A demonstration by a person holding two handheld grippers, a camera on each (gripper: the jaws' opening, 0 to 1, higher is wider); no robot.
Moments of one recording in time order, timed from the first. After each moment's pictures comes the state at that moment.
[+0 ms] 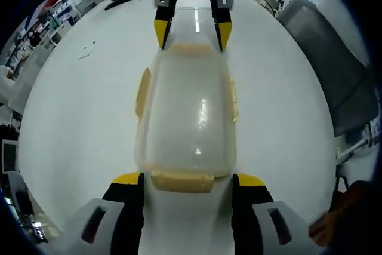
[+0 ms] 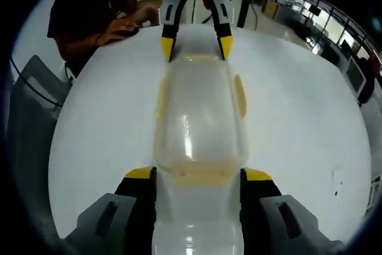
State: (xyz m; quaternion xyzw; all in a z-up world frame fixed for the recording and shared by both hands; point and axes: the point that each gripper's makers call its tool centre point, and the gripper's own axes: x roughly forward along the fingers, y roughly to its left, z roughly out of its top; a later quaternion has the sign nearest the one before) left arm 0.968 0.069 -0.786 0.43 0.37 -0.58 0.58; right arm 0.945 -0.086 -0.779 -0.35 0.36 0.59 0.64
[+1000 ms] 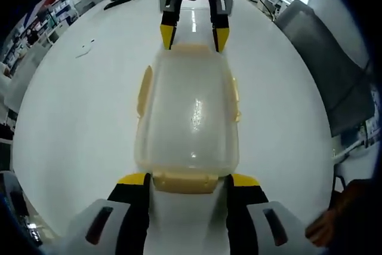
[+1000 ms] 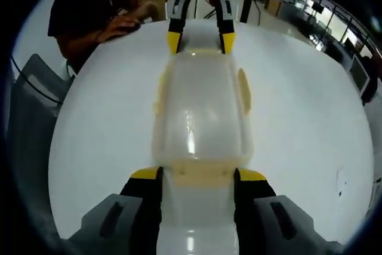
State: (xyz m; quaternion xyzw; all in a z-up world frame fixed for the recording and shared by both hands) left arm 0.968 0.066 -0.788 0.41 0.38 -0.59 0.58; right arm 0.943 -0.088 -0.787 -0.35 0.37 0.59 0.63
